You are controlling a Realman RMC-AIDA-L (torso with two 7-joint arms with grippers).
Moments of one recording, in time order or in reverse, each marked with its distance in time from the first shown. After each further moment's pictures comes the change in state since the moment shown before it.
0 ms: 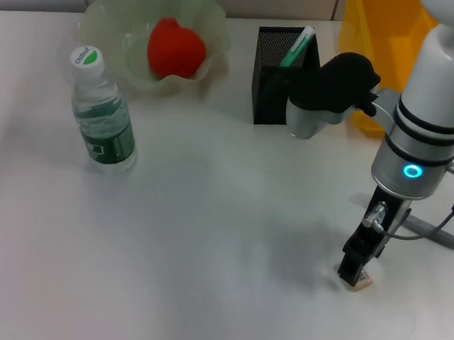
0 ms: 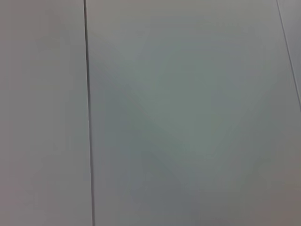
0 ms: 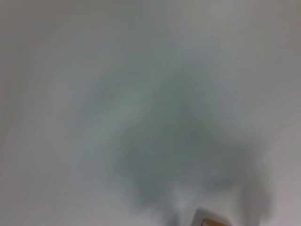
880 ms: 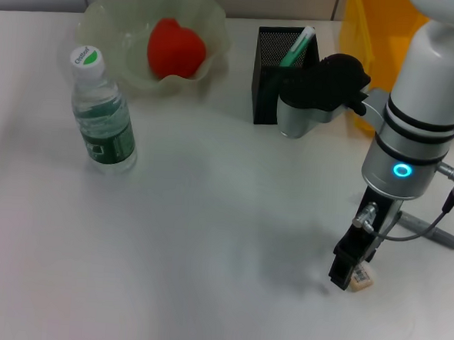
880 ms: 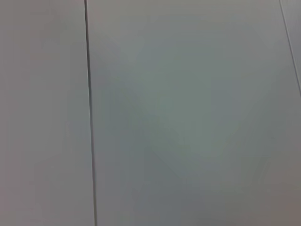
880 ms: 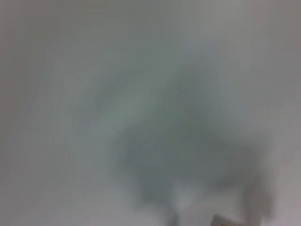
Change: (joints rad) left arm -0.007 0.002 -0.002 0.000 0.000 -0.011 0.004; right arm 0.042 0.000 -0.004 0.068 0.047 0.015 0.004
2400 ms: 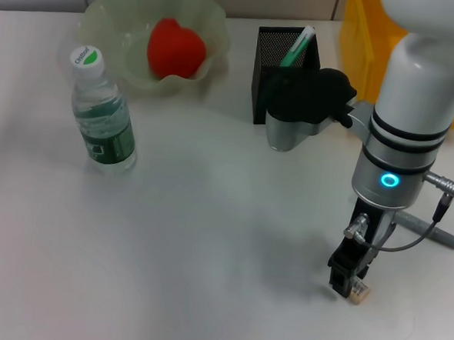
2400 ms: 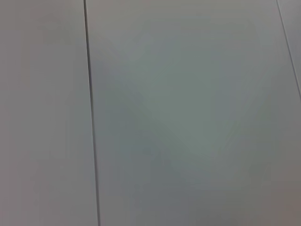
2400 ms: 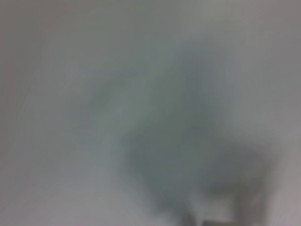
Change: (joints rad) left arm 0.018 -0.002 0.000 0.001 -0.005 0.016 0.024; right arm 0.052 0.000 -0.078 0.099 0.076 0.033 0.024
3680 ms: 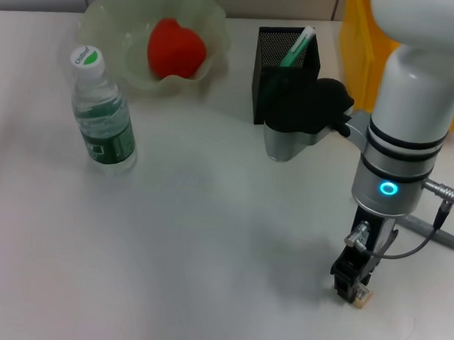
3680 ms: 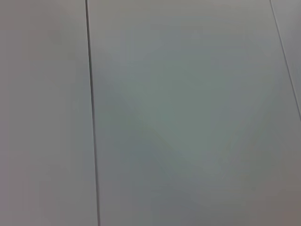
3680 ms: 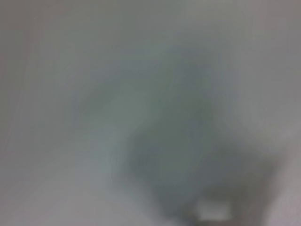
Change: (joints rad) left arm 0.013 0.000 0.000 0.008 -0.021 0.033 0.000; right arm 0.002 0.000 -0.050 0.018 0.023 0.012 0.014
